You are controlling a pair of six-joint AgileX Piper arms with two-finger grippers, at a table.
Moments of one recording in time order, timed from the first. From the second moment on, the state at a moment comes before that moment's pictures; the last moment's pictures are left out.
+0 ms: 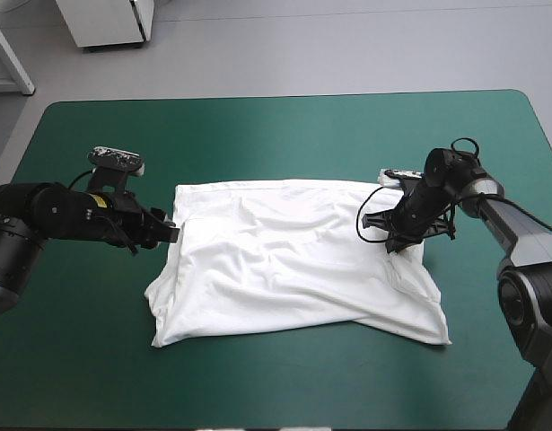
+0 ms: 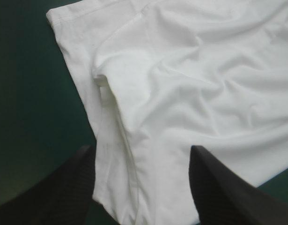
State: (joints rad) left arm -0.18 1.22 -1.24 -0.23 1.09 0.22; right arm 0.15 1.86 -1.38 0.27 1.09 -0.05
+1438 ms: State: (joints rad) left arm -0.18 1.22 -1.13 -0.26 1.24 0.22; right arm 0.15 1.16 -1.21 0.15 1.24 -0.01
